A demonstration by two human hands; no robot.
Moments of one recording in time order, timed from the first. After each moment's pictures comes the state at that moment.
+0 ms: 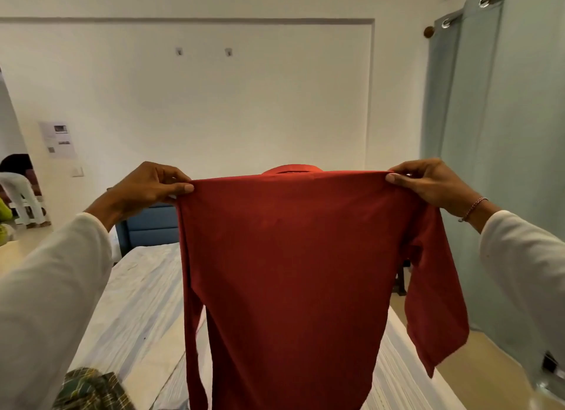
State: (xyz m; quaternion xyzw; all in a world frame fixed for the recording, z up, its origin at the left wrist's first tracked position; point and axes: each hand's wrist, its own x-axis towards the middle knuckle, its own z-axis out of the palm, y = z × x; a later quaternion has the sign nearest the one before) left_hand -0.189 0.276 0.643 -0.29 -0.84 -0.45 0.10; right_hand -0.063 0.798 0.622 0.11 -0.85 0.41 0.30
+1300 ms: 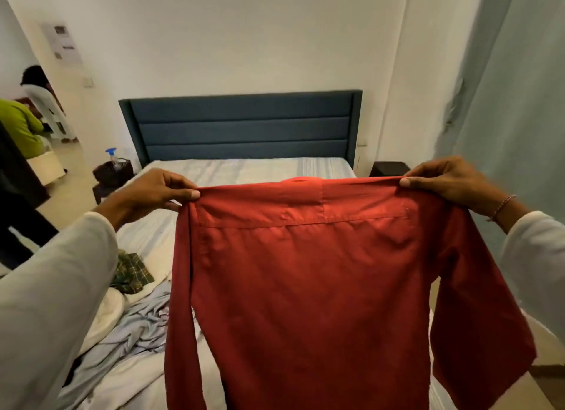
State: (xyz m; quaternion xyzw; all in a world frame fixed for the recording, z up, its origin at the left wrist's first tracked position) left_hand -0.076 0.331 0.459 -0.13 -0.86 -0.49 -0.05; right_hand 0.022 0.875 0.464 0.04 -0.88 0.46 0.12
